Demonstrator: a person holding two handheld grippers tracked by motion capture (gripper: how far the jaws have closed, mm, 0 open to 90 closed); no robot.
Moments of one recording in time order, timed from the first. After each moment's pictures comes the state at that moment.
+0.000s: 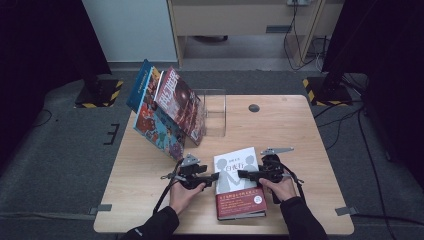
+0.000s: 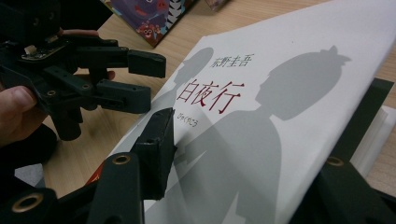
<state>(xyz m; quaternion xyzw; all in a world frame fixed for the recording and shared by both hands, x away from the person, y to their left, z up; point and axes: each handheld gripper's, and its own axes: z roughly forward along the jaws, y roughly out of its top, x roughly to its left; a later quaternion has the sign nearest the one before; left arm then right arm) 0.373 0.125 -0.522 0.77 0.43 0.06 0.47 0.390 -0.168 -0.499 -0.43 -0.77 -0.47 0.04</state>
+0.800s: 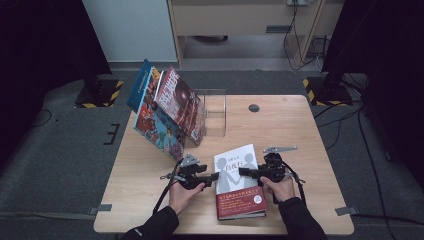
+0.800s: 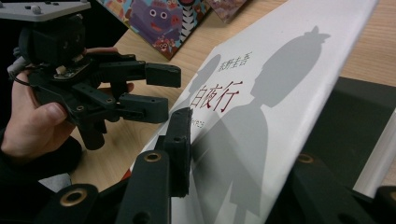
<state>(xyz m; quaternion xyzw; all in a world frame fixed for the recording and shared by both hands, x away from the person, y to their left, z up) 0.371 0.127 -0.519 0.77 0.43 0.06 0.48 0.387 -0.171 -0.488 -0.44 -0.75 -0.49 0.07</state>
